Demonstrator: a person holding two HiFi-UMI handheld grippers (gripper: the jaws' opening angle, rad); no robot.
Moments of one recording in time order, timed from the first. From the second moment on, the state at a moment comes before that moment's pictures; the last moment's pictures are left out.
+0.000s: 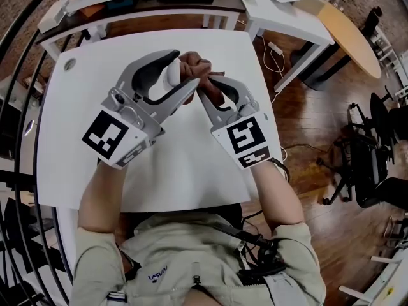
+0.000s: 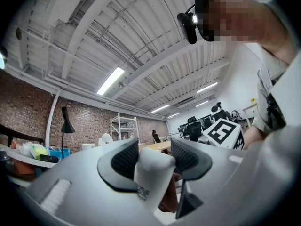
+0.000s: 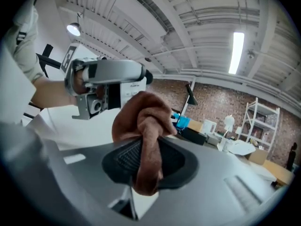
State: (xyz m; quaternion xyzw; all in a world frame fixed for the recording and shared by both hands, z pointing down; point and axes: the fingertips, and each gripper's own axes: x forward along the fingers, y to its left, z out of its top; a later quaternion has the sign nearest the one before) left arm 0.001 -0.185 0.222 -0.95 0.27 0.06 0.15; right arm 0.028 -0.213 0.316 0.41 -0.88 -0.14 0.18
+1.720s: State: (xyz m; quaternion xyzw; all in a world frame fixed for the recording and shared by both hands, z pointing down) left arm -0.010 -0.374 0.265 -0.92 0.34 0.15 -0.07; right arm 0.088 -0.332 0.345 0.48 -0.83 -0.06 0.26
